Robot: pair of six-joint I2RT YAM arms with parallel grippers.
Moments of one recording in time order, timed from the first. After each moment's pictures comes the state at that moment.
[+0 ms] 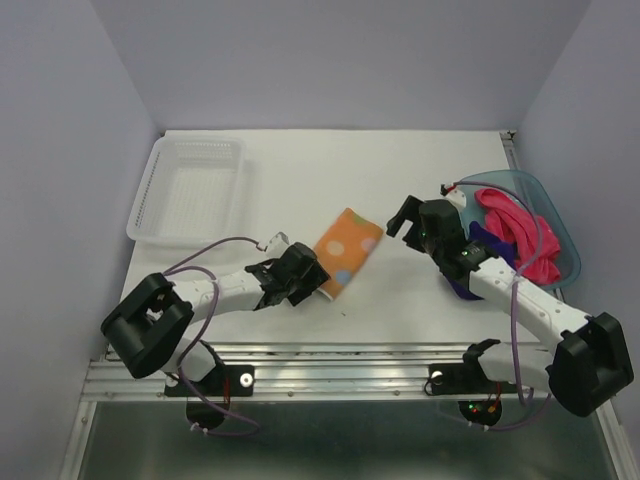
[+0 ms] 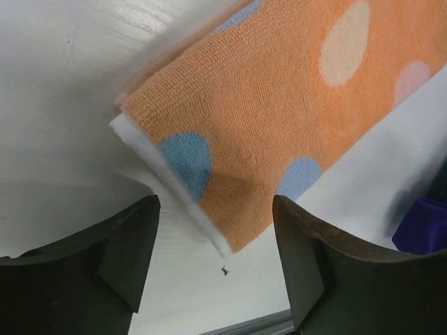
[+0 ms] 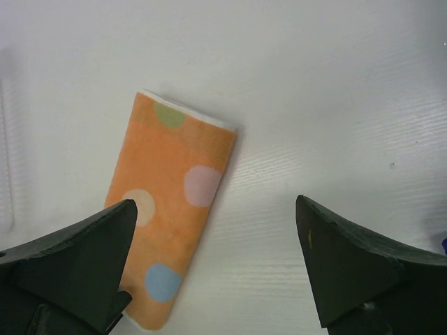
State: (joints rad) left arm -0.83 1.38 0.60 -0.11 -0.21 -1.35; right arm 0.50 1.17 0.78 -0.19 0.34 0.77
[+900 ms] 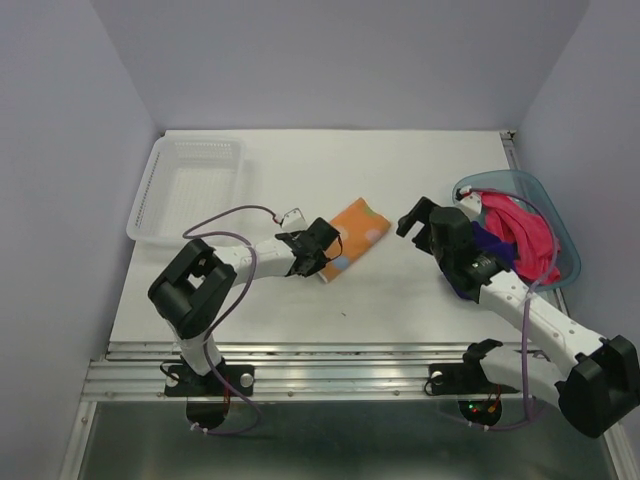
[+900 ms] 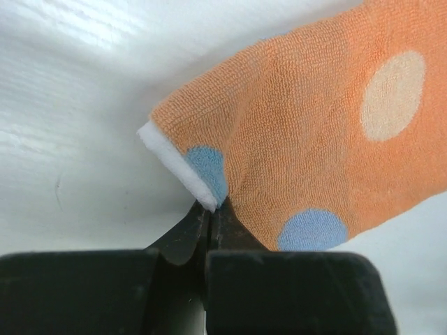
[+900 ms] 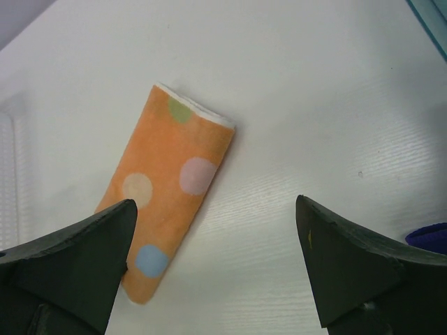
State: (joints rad) left arm -0.80 1.70 0.94 -0.31 -0.37 -1.22; right arm 0.50 1.05 0.71 -0.18 0.44 0.78
